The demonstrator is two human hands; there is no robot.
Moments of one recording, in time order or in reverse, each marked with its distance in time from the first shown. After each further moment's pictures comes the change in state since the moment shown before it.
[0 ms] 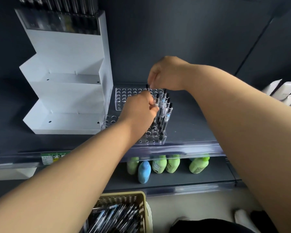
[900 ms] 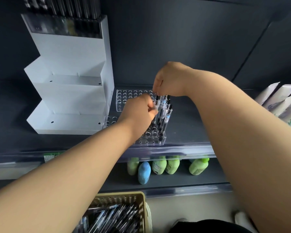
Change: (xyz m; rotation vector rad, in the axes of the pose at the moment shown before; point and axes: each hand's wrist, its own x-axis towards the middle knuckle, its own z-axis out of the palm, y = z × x) left_hand -0.002 -0.005 0.000 -0.054 -0.035 -0.003; right_hand -0.019 -0.006 -0.003 -0.087 -0.052 0.050
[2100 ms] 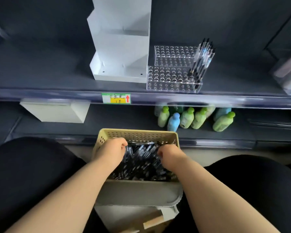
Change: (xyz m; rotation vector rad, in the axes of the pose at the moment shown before) left_hand -0.247 -0.178 -0.025 0.375 -0.290 -0.503; right_hand -0.160 -0.091 0.280 0.143 -0.497 0.157
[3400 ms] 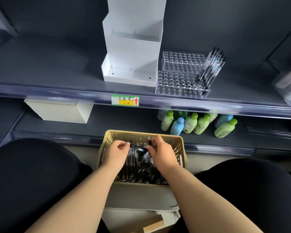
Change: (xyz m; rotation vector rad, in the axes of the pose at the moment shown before) left_hand -0.003 -0.004 0.009 -0.610 0.120 -0.235; right_hand 0.005 -0.045 0.016 0.510 0.405 -0.116
